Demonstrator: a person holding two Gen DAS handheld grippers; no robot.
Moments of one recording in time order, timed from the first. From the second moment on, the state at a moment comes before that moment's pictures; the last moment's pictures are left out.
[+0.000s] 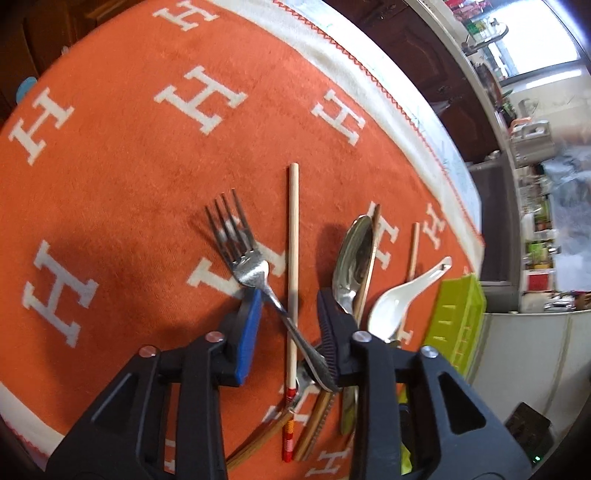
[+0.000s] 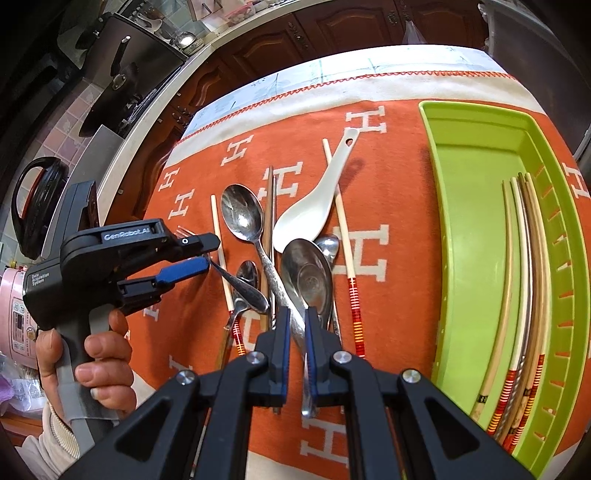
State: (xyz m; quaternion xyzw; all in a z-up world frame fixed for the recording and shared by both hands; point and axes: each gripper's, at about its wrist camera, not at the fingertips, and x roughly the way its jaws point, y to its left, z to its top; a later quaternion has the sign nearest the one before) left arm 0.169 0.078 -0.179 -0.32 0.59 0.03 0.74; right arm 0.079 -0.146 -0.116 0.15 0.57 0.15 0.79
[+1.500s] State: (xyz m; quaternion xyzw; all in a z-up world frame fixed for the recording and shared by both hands) left arm 0.161 0.078 -0.177 -0.27 0.60 -0.04 0.75; right arm 0.085 -0.116 -0.104 0.11 0.56 0.18 0.80
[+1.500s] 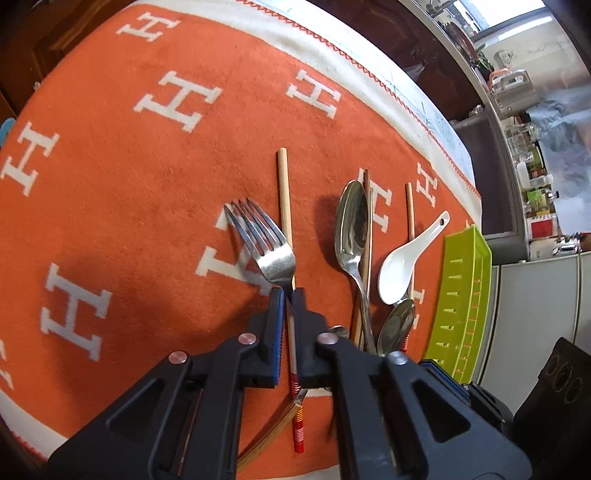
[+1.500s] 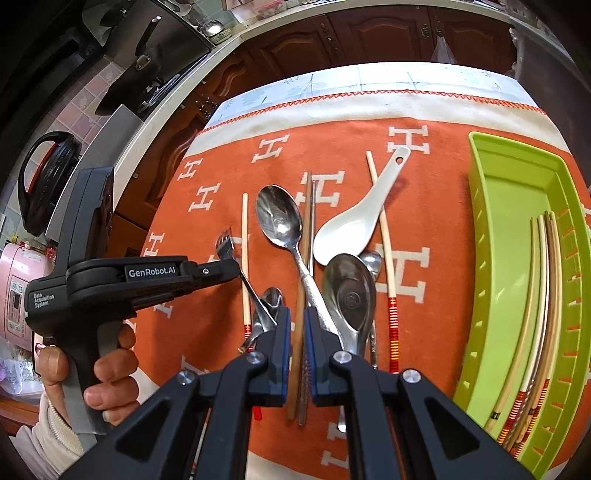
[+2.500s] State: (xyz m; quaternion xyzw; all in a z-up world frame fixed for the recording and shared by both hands) left arm 0.160 0.085 -0.194 -0.33 0.52 -0.05 0.78; right arm 0.082 -0.114 -0.114 0.10 0.57 0.17 0.79
